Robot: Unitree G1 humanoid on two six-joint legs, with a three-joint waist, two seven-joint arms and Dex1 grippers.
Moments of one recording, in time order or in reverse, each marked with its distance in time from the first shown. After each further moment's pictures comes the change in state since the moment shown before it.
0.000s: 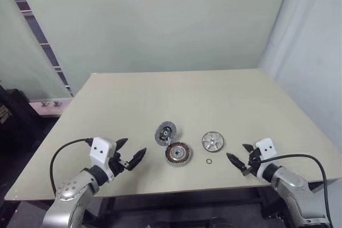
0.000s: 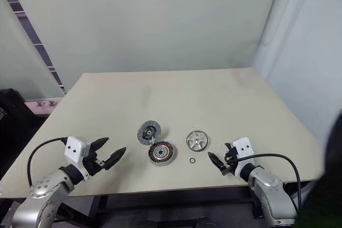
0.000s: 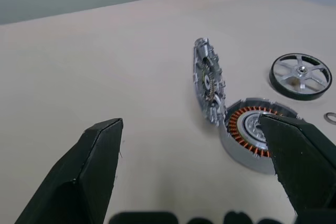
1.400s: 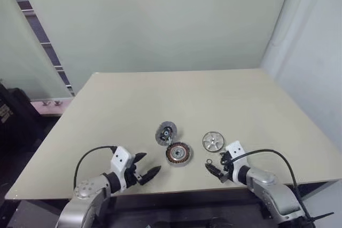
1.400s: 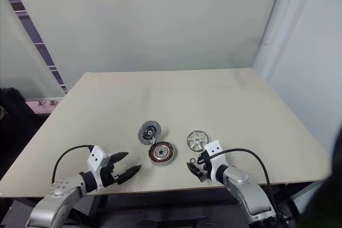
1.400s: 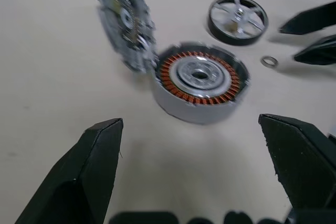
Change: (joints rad) left arm -0.016 0.027 -0.176 0.138 0.053 -0.013 -0.150; right arm -0.088 0.067 0.245 -0.052 -0.074 0.266 -0.089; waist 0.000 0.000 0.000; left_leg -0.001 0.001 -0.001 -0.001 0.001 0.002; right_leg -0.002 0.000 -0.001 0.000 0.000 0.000
